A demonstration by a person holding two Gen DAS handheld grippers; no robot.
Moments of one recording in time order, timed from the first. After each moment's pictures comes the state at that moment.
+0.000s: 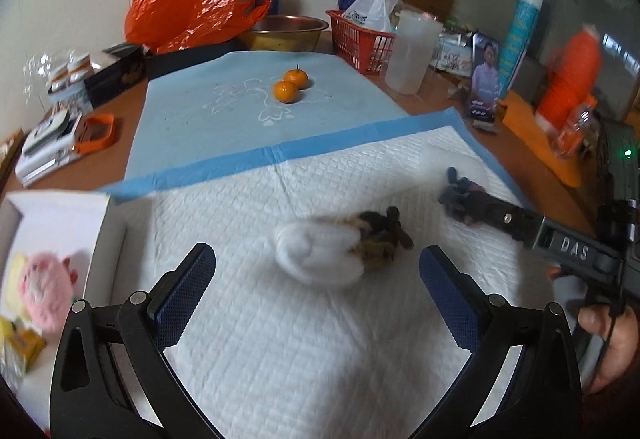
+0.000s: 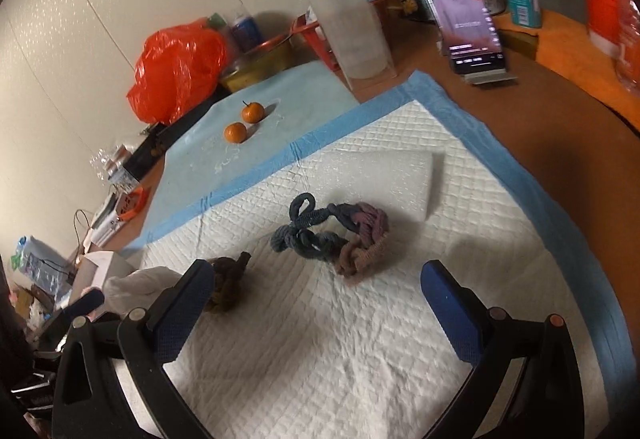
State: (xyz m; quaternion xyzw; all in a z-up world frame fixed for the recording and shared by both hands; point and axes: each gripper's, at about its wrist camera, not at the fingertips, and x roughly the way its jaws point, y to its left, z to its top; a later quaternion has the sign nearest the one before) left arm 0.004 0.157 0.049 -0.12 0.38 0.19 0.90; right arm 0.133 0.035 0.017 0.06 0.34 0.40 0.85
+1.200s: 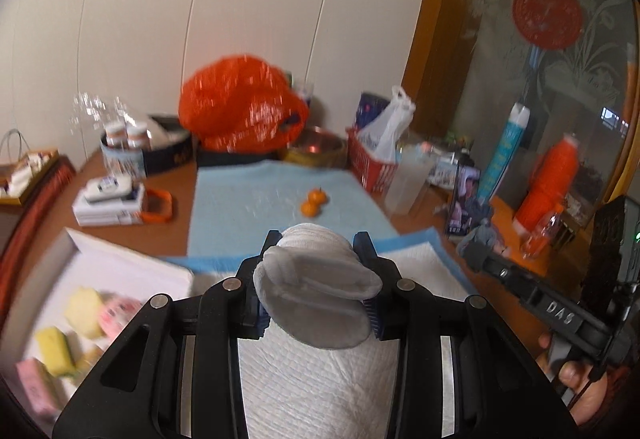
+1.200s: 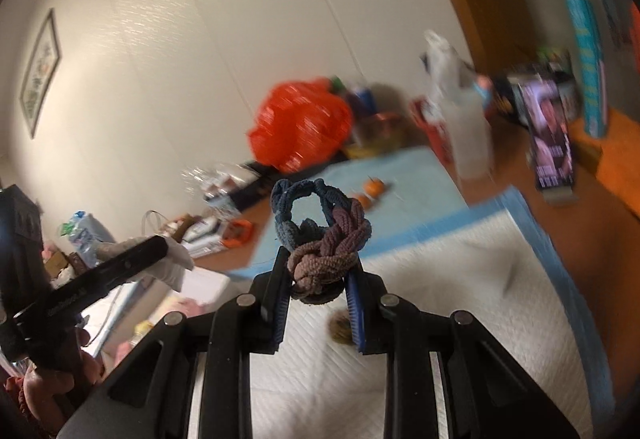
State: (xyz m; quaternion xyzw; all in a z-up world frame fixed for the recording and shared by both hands) left arm -0.092 0.170 0.182 -0.15 0.20 0.22 0.94; right arm 0.047 0.026 0.120 0.05 0.19 0.53 0.82
